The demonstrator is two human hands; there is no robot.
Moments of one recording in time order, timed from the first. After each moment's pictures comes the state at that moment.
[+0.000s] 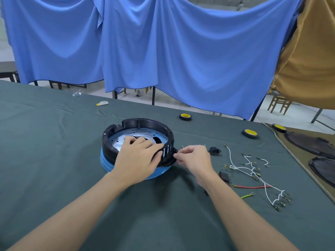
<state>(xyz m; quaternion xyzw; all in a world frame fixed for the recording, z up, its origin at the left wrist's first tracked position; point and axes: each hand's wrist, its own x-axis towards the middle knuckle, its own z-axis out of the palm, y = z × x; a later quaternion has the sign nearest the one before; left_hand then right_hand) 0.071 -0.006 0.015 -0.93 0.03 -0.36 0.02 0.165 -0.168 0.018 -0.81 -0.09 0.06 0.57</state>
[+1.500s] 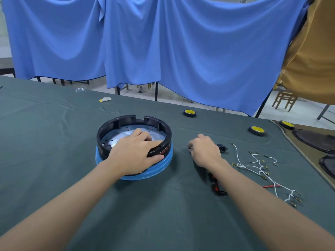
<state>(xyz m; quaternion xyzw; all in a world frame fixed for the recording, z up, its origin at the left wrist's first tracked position) 0.076 0.026 0.022 -0.98 0.00 -0.21 0.01 0.221 -0.168 0.009 -0.96 -0.26 -0.11 0.07</state>
